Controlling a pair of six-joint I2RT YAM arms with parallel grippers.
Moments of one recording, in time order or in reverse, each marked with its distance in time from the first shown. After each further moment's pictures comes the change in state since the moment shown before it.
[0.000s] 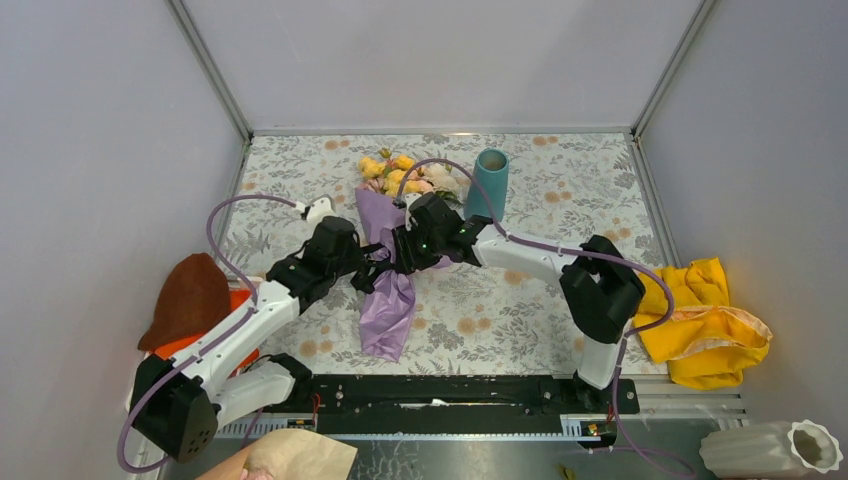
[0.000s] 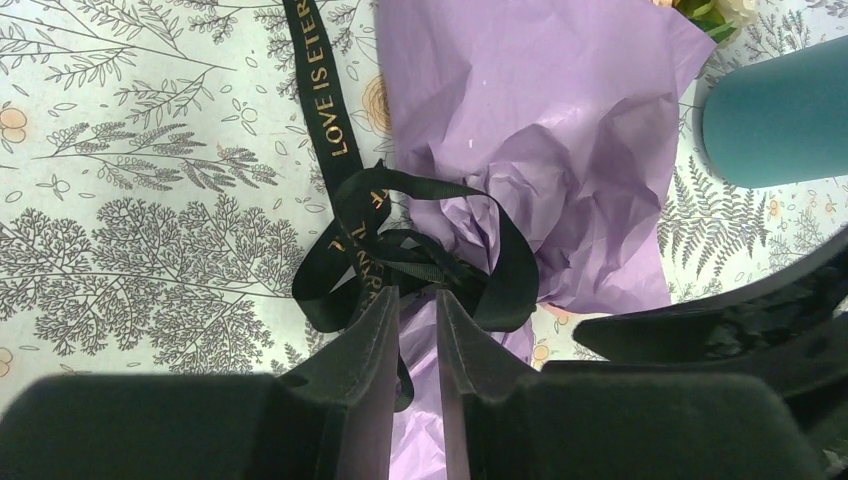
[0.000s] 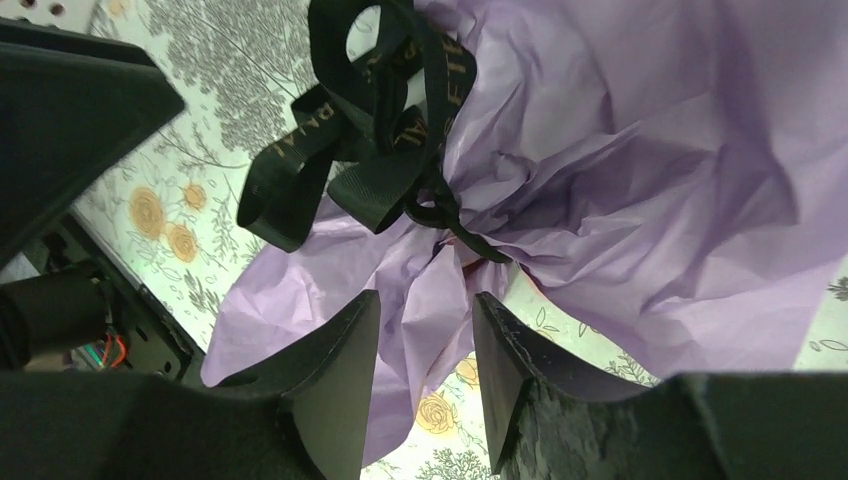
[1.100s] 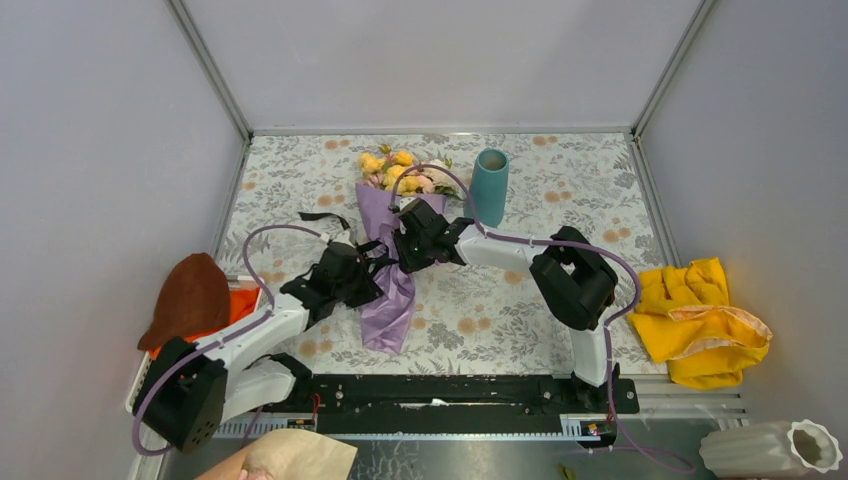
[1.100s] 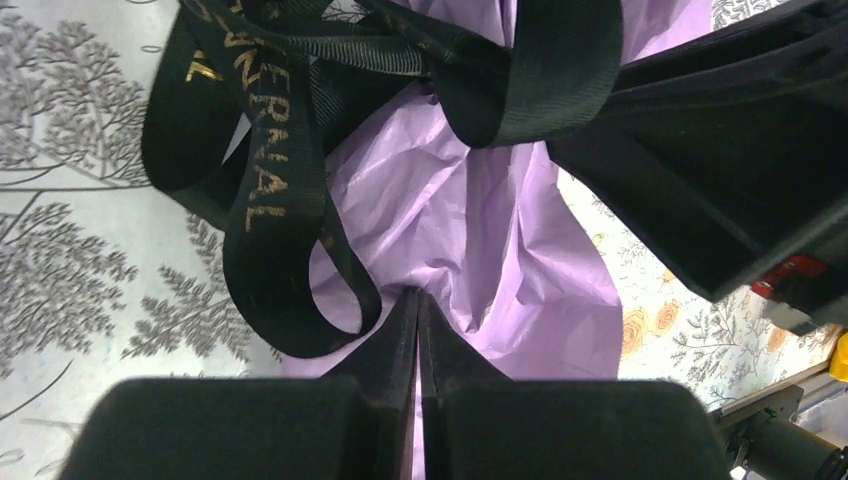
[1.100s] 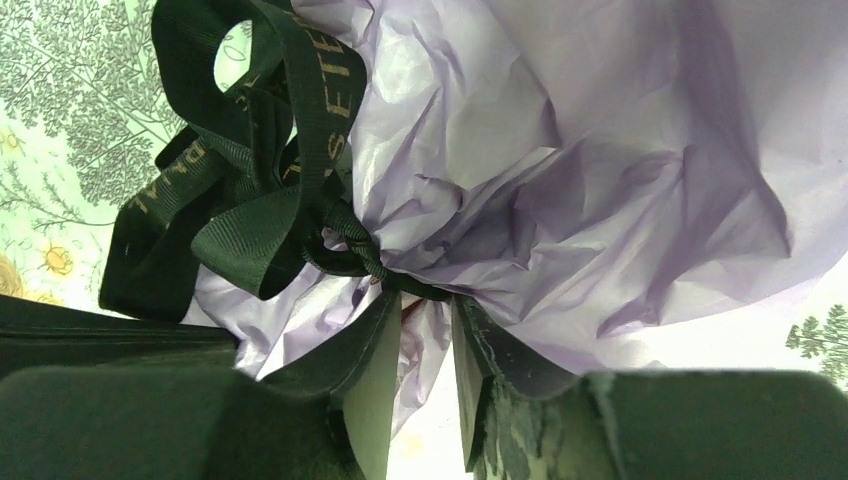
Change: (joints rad) left arm 0.000 0.013 -0.258 0.179 0.382 -0.046; right arm 0.013 0.163 0.060 0.013 0.123 -0.038
